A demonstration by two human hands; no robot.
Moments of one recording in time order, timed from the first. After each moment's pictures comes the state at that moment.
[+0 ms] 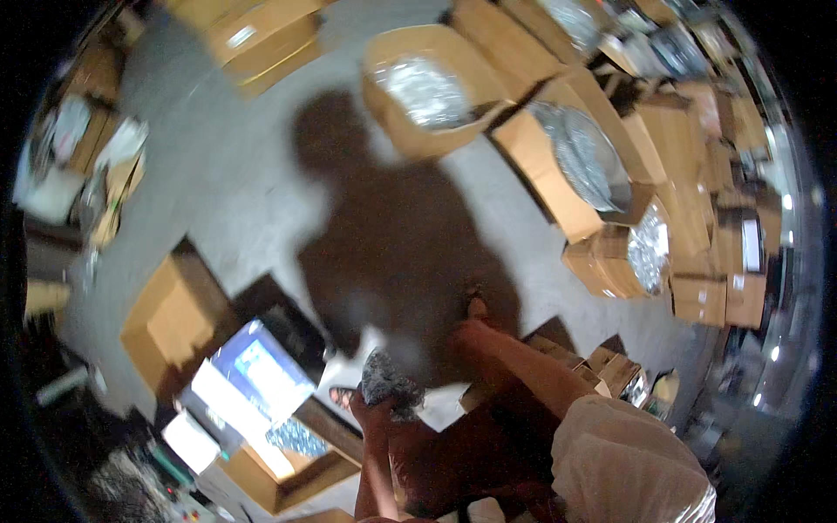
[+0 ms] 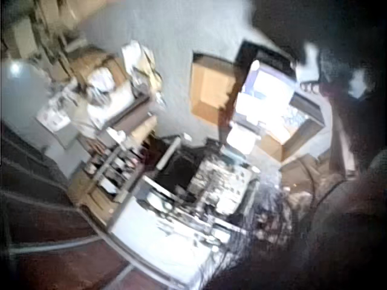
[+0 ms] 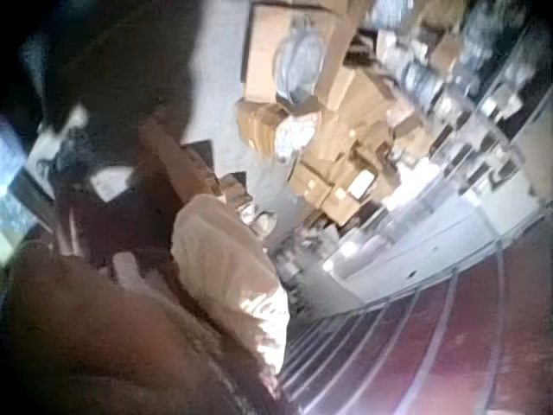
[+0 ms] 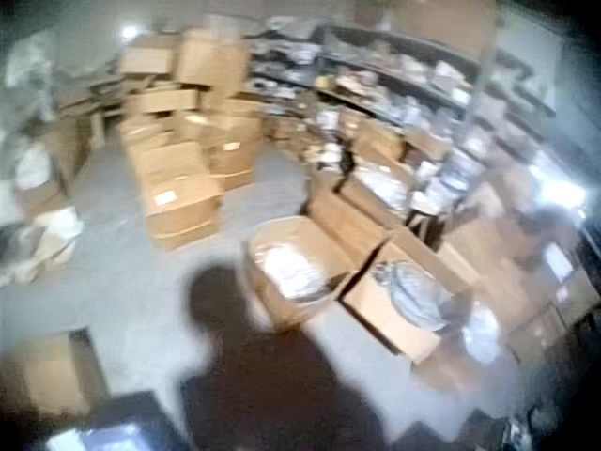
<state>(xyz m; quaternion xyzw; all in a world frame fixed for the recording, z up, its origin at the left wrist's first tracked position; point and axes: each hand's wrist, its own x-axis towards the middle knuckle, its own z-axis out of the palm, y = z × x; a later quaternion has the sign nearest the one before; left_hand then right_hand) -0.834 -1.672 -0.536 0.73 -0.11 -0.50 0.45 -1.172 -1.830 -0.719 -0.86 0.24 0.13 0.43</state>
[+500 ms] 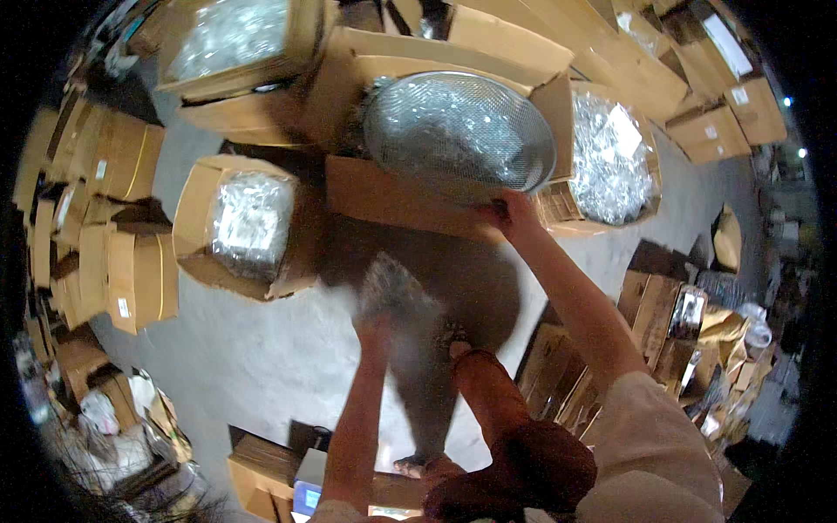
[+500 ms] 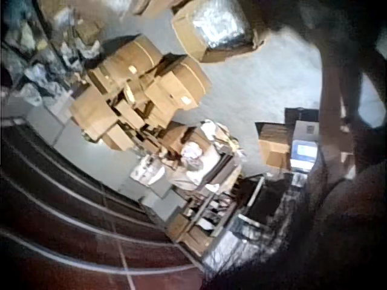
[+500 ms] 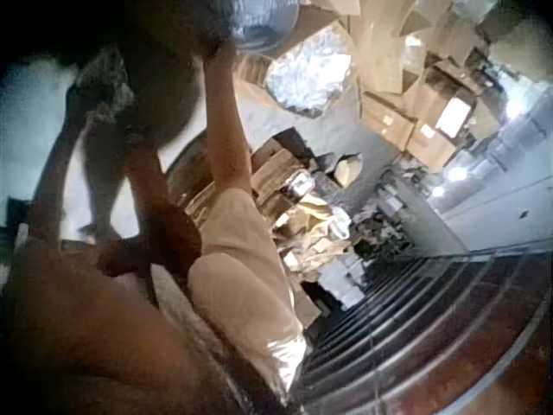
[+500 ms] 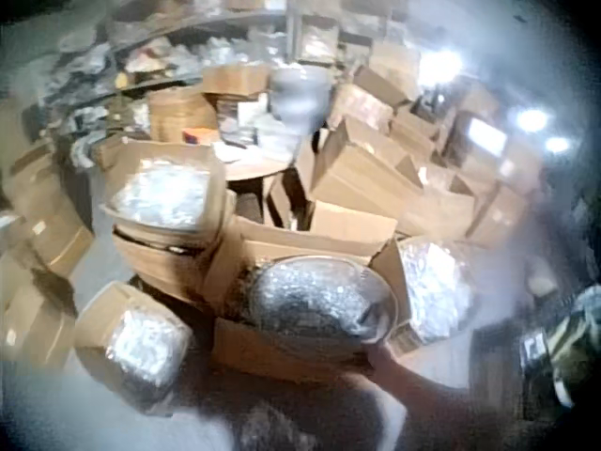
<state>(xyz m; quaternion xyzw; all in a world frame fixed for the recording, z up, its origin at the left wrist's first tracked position) -1.104 -2.169 -0.551 0.61 -0.23 -0.67 0.35 -1.436 -2.204 -0.587 -0.01 0.55 -0.60 0.58</state>
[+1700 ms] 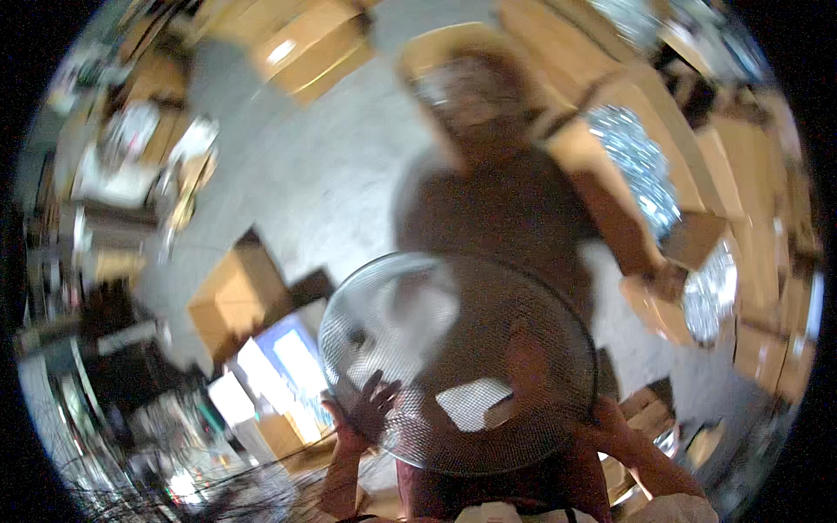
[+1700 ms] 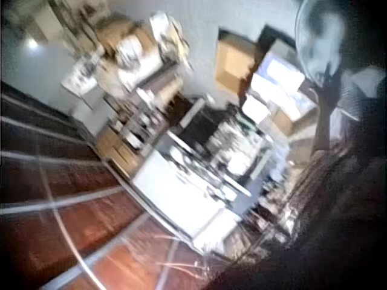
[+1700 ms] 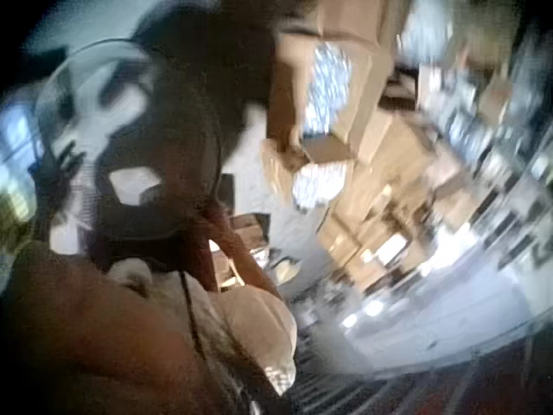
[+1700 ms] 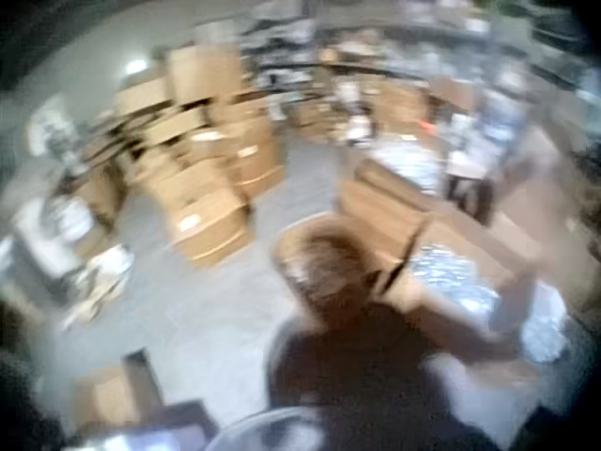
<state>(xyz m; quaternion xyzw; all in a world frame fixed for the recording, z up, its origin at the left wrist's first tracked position) -0.825 -1.752 -0.415 0.36 0.08 -0.73 0.57 -1.222 -1.966 -0.291 -0.41 0.57 0.10 0.70</state>
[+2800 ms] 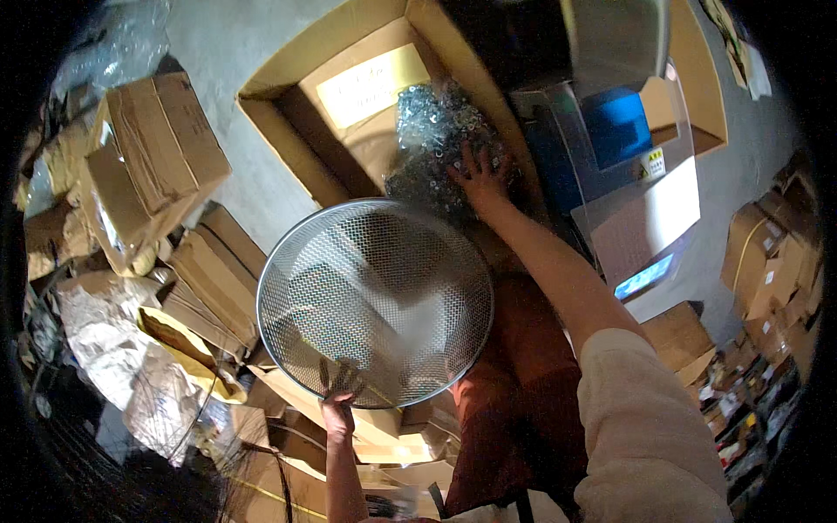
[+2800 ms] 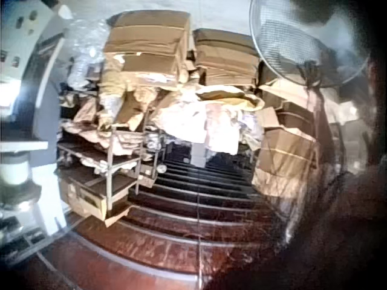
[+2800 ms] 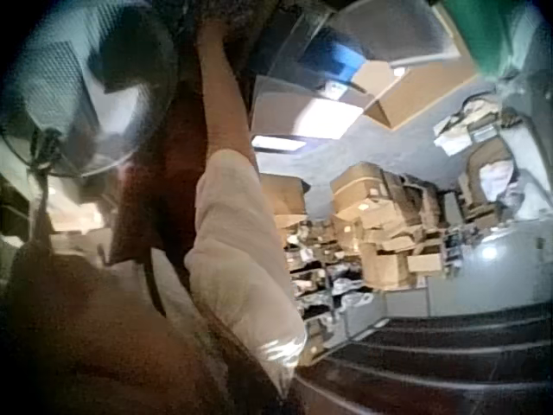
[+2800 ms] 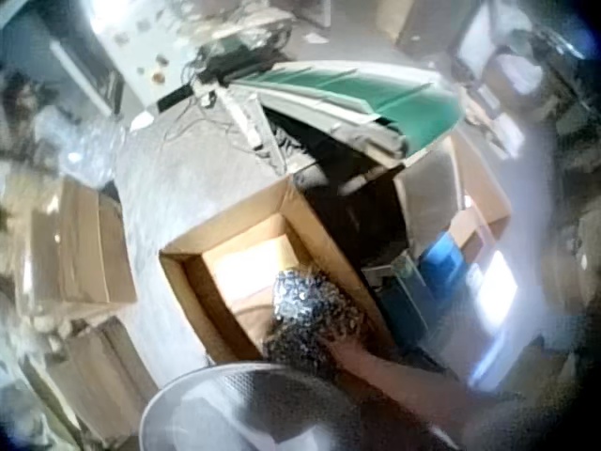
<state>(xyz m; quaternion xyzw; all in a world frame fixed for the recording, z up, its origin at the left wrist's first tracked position) -0.987 -1.212 -0.548 0.34 0.71 0.01 0.62 -0.541 -1.359 -0.771 -0.79 -0.39 0.43 -0.20</state>
